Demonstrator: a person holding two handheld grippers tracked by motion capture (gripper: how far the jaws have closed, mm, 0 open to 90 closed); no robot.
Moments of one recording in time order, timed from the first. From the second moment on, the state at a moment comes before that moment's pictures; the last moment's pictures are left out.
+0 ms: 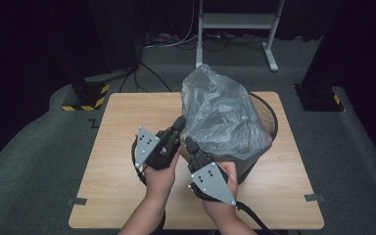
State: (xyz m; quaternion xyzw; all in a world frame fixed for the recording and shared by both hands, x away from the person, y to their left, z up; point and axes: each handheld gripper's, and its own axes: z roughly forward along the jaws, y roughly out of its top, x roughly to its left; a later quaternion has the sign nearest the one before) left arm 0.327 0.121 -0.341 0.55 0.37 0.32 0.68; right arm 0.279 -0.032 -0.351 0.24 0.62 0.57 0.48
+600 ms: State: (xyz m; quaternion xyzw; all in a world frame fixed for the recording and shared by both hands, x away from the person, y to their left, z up) left arm 0.357 0.130 -0.329 0.61 0.41 0.18 0.66; right arm 0.284 -0.038 -0.364 0.23 0.63 0.57 0.47
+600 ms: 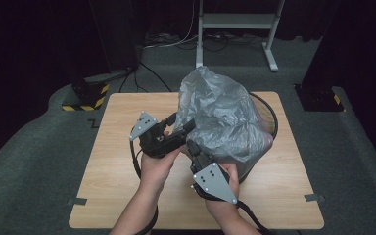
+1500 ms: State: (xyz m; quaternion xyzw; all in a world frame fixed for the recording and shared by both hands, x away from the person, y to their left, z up) left arm 0.344 0.117 -0.298 0.60 0.38 0.29 0.64; right arm 0.272 -0.162 -0.293 0.32 0.59 0.60 0.44
